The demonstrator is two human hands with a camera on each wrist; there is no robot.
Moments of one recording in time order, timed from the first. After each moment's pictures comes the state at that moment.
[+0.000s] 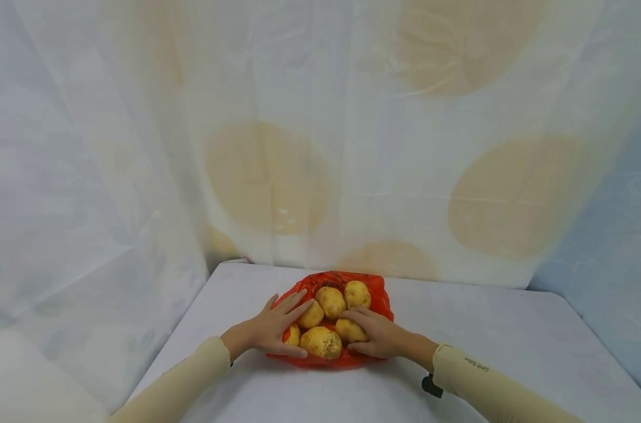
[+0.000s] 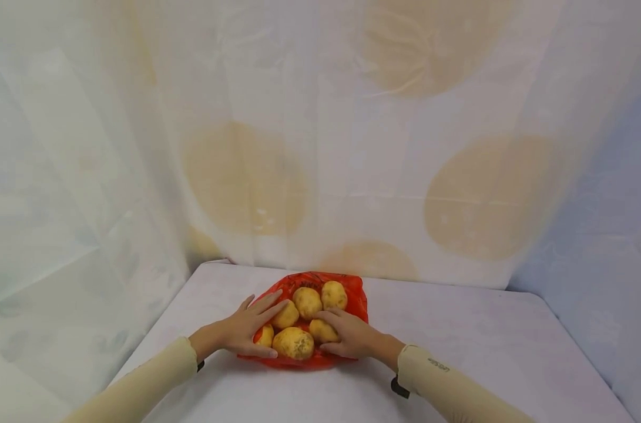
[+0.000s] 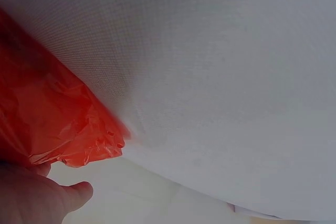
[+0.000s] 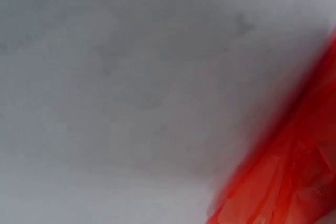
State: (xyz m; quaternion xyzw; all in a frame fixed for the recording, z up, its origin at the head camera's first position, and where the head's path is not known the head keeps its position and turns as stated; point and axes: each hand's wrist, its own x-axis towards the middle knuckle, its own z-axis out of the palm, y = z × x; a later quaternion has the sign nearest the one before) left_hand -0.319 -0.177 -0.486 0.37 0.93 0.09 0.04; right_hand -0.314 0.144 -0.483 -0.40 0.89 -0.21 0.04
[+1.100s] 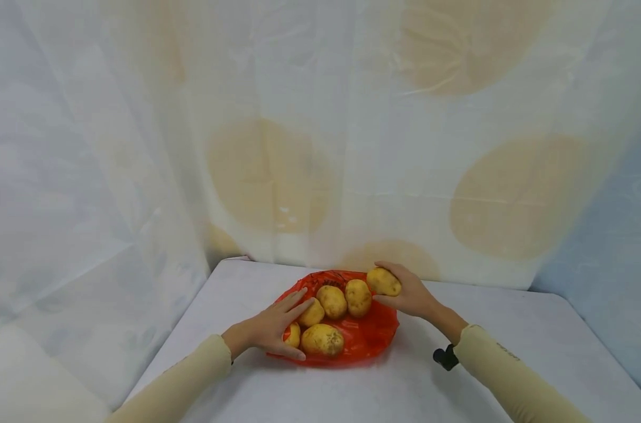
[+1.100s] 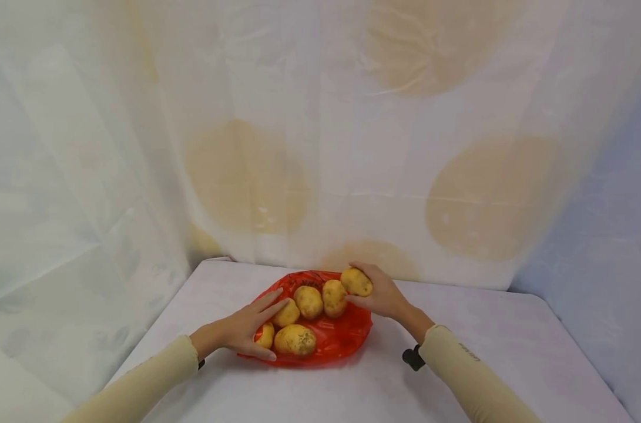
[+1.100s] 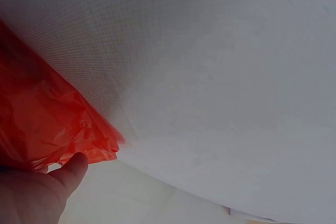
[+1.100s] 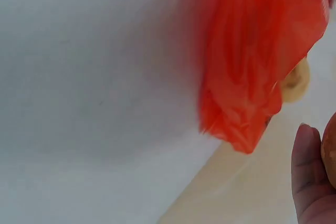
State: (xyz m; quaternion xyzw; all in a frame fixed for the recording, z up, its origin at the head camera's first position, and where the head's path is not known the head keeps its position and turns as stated) left_hand -0.319 -0.177 -0.491 0.38 0.92 0.12 0.05; right_hand -0.352 0.194 -0.441 -0.27 0.89 -0.36 -0.09
